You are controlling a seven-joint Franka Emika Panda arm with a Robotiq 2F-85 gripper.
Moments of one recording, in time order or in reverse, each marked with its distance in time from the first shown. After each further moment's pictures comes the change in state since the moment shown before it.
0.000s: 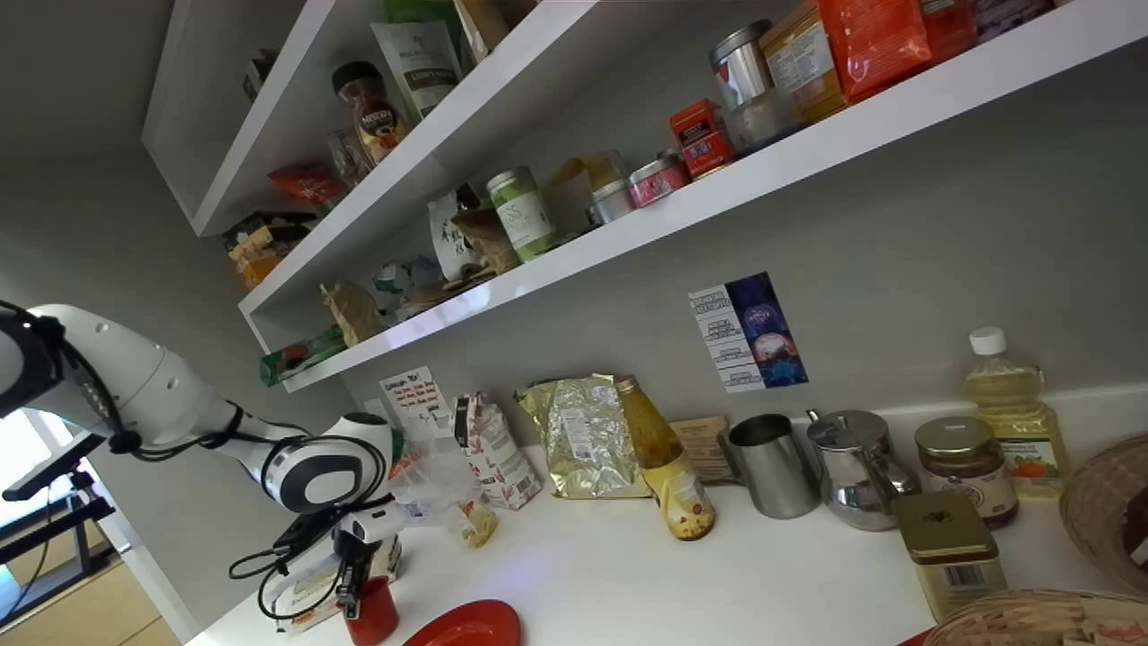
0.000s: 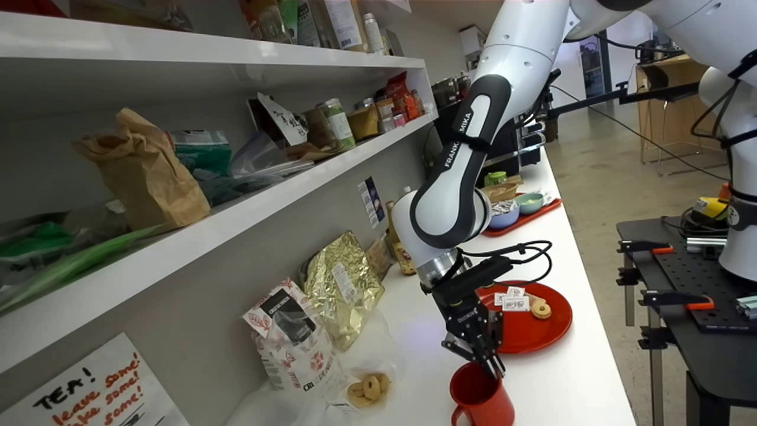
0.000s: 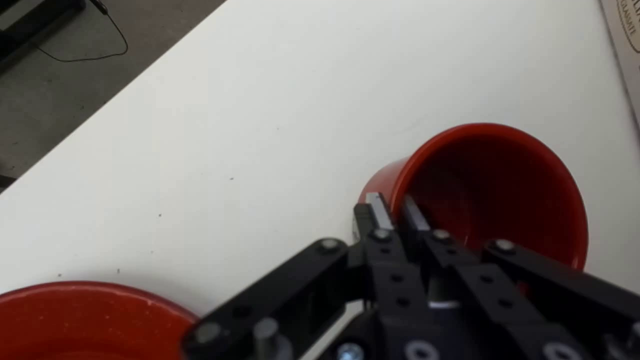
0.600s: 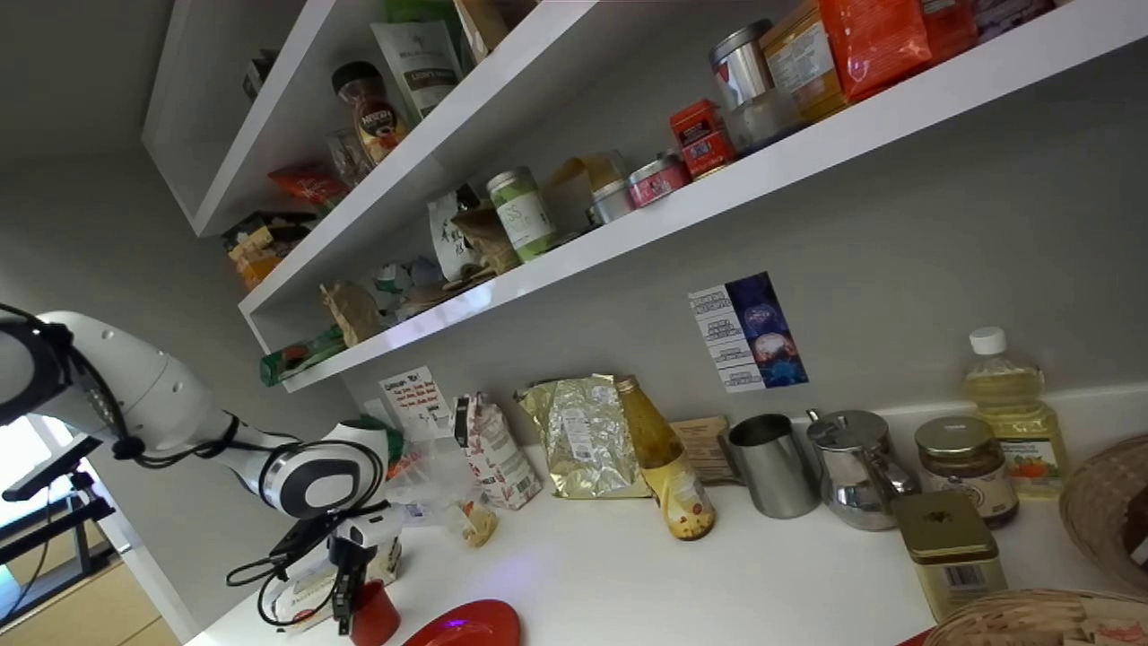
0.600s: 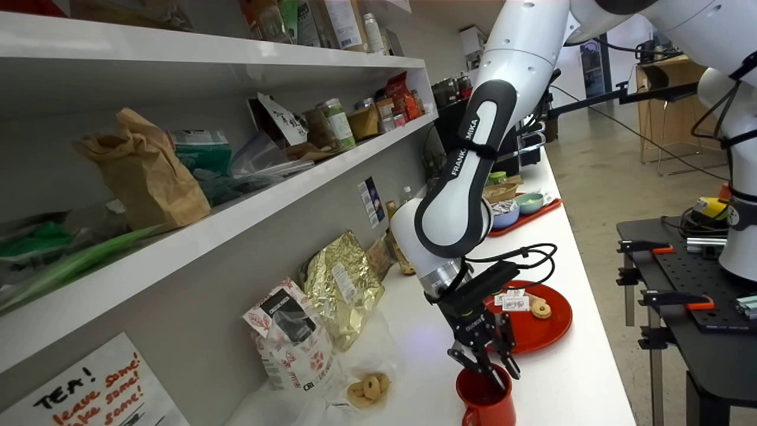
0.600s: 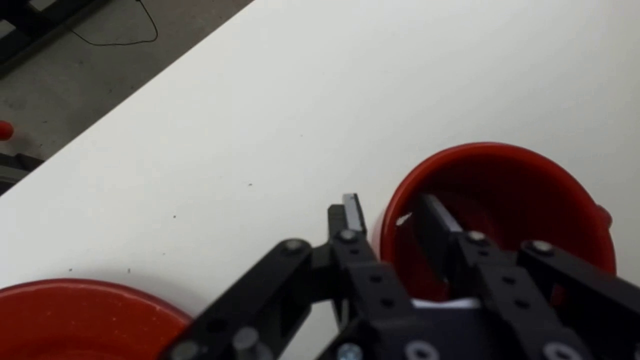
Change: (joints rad) arm 0.023 0.020 0.000 0.010 -0.064 -0.025 0.000
